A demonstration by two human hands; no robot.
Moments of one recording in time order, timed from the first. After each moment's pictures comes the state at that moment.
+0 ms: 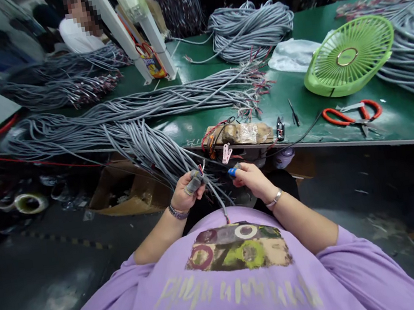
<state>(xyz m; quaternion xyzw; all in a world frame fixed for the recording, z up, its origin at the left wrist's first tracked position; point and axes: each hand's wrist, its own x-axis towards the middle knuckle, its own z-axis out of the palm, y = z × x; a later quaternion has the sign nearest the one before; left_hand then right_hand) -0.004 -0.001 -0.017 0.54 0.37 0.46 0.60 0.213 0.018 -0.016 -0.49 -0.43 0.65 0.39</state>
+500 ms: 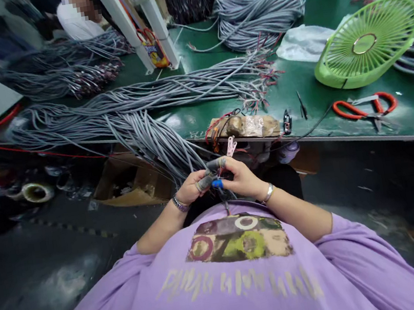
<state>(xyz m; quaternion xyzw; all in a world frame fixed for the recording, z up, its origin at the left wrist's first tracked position) -0.010 0.000 -0.015 0.59 0.38 0.32 0.64 0.192 0.014 -0.008 -0.27 -0.74 0.45 0.43</state>
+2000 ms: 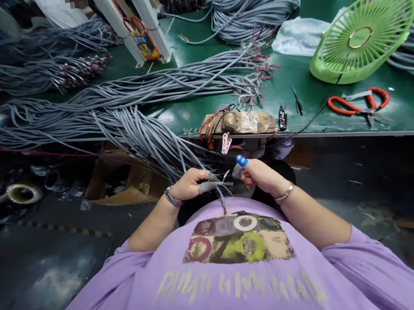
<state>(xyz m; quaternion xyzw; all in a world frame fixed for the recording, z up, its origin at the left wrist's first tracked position) -0.012 0.014 0.002 0.80 0.30 0.21 0.46 0.233 0.006 -0.006 -0.45 -0.46 0.70 0.32</state>
